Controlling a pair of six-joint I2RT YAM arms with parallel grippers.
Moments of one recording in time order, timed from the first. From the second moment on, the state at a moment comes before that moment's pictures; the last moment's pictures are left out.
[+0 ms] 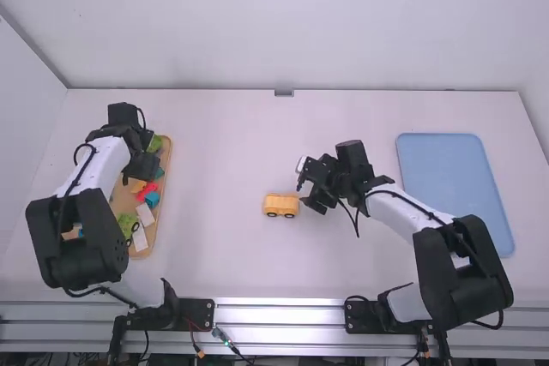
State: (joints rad) left arm 0.29 1.67 1.16 -0.74 -0.32 0.43; right arm 0.35 1.54 0.72 -0.13 -0.43 -0.81
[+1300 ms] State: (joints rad) left arm 0.41 1.76 1.03 -0.54 -0.21 0.68; right arm 0.35 1.54 0.74 -0.13 -0.41 -0.79
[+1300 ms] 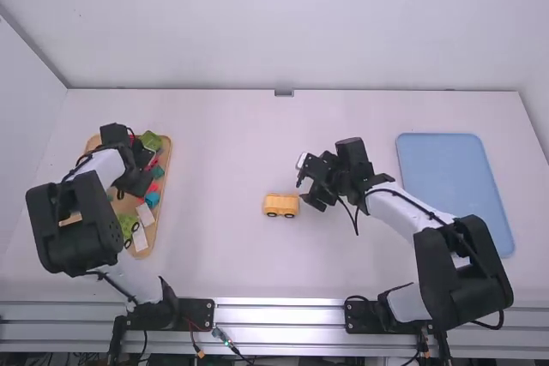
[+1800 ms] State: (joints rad) left arm 0.41 1.76 0.97 -0.41 -0.21 0.72; right arm 0.34 1.54 0.74 -0.13 -0.41 -0.79
